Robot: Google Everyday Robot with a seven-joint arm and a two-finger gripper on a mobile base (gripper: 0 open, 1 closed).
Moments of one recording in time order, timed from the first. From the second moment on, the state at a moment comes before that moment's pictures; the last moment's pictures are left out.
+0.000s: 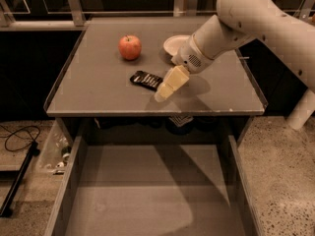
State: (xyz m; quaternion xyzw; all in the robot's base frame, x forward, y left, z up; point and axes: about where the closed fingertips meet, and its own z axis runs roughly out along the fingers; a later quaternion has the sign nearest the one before) arm 0.619 -0.044 0.860 -0.54 0.77 0.21 0.27
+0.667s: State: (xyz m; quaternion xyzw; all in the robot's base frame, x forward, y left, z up) arm 0.642 -0.036 0.834 -0.52 0.79 0.20 0.27
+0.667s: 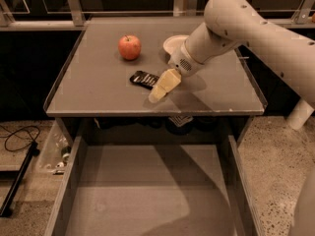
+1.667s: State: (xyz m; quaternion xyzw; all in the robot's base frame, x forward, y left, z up) arm 0.658 -0.004 0.823 -0.48 0.82 0.18 0.25
